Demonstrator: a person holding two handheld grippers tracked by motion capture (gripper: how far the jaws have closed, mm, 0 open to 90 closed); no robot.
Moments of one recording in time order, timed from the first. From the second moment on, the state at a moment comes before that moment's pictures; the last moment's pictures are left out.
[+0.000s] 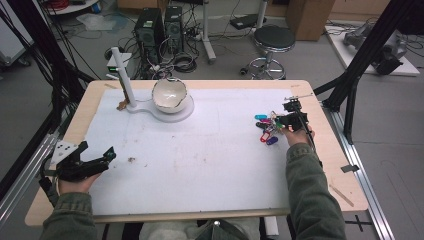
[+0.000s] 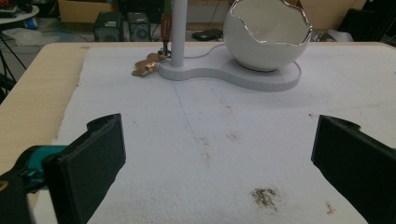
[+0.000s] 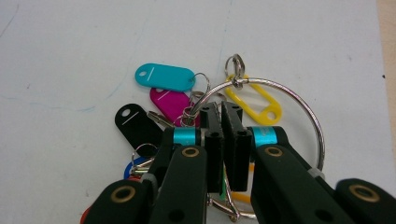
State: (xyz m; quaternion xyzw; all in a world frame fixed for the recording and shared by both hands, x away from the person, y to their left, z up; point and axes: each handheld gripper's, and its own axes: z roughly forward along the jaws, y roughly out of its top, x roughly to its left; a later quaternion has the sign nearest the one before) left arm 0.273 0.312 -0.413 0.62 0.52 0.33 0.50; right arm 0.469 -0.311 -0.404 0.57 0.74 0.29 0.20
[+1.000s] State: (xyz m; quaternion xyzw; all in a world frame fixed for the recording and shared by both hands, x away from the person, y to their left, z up) left arm 0.272 0.313 -0.412 0.61 0.52 0.33 0.51; right arm 0.454 -0.301 -0.344 0.55 0.72 0.37 0.19
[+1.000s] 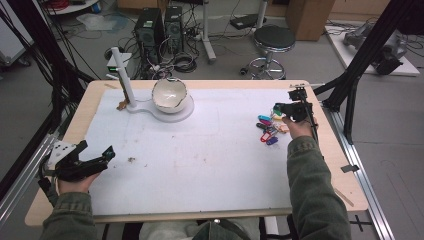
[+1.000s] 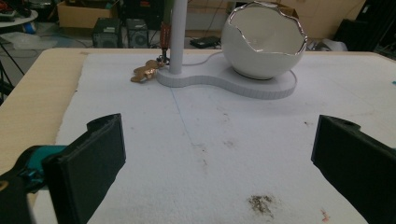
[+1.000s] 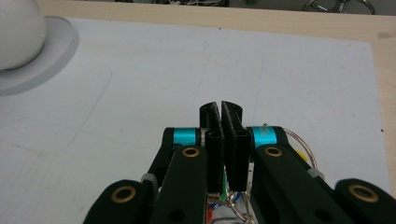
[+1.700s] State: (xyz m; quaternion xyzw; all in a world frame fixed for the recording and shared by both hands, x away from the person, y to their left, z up) left arm 0.273 0.313 -0.413 0.61 0.52 0.32 0.51; right arm 0.447 -0.290 -0.293 0.53 0.72 0.42 0.19
